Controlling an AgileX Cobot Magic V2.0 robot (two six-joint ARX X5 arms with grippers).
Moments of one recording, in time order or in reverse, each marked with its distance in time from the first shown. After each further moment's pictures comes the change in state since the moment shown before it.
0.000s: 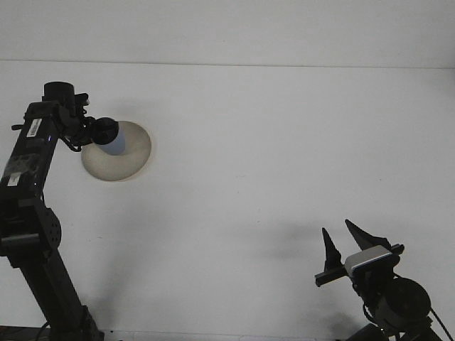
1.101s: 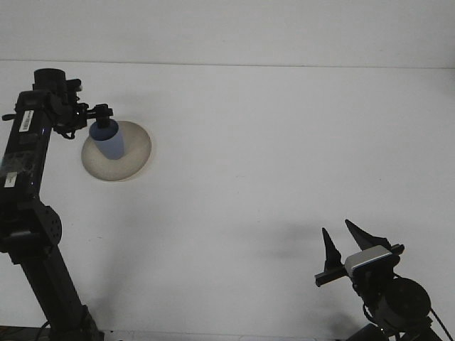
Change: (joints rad) left arm 0.010 0.035 0.208 -0.073 0.004 0.020; right arm 0.000 0.000 0.000 0.000 0.000 0.000
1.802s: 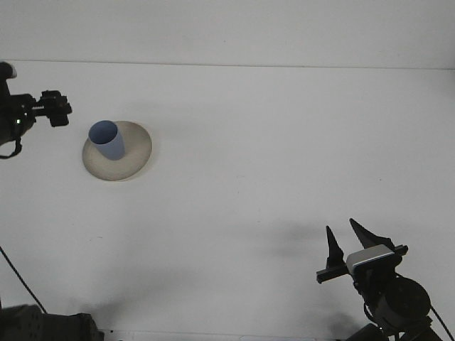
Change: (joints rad) left arm 0.016 -0.621 -0.057 -0.116 0.001 -0.014; right arm 0.000 0.000 0.000 0.000 0.055 0.000
